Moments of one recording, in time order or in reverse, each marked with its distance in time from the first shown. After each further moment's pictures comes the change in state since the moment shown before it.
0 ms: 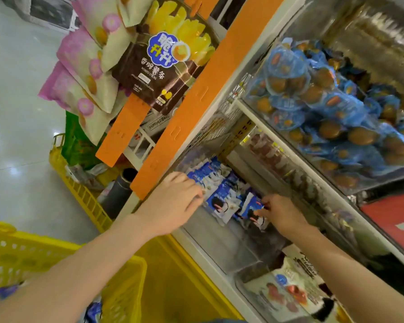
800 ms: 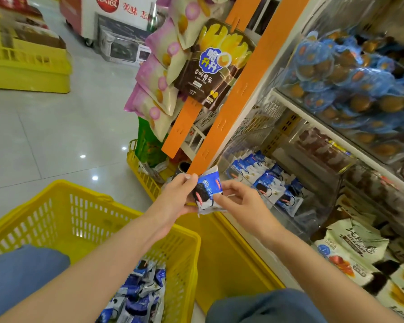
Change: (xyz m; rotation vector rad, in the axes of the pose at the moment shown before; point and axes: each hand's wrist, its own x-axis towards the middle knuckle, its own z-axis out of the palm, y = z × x) left_hand -0.102 0.031 -0.056 -1.216 0.211 -0.829; right_hand -0.127 -0.142 0.025 1.050 -0.137 -0.516
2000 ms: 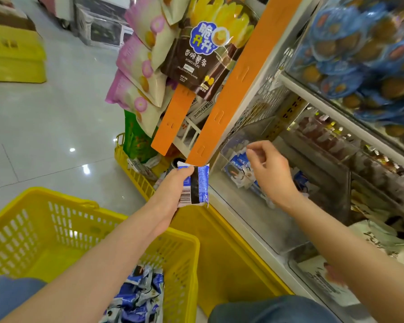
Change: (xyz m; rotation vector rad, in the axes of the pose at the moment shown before) left_hand 0.055 -0.002 -0.001 -0.063 0.102 -0.152; right_hand 0.083 0.031 -0.052 -0.393 0.398 -0.117
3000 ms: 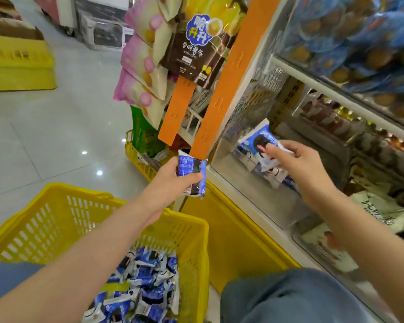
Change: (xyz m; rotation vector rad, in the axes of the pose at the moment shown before) left_hand -0.035 -0.001 -0.024 0.332 -0.115 0.220; right_hand -0.052 -0.012 -0.045 0.364 0.000 0.306
